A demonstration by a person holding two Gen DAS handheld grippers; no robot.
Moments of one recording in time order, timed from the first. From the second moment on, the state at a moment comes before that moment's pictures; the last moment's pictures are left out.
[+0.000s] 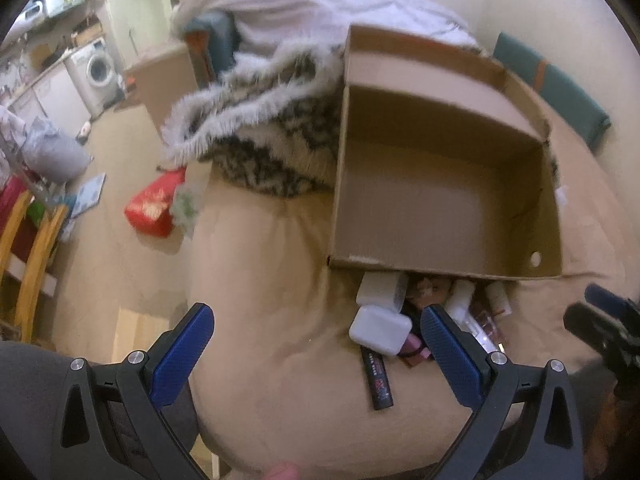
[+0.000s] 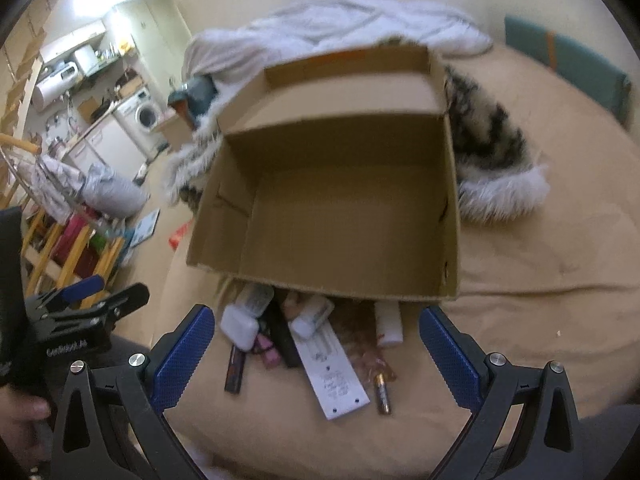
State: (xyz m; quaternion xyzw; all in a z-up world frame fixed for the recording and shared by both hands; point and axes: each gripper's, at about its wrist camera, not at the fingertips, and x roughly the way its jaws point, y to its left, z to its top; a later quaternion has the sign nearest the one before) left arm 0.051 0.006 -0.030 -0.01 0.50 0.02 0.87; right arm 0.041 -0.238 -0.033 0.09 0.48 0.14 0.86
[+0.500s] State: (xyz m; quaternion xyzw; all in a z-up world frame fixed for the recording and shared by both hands) left arm 0.088 0.010 -0.116 -0.07 0.64 0.02 0.77; right arm 0.072 -0.268 -0.096 0.15 0.59 0.08 0.79
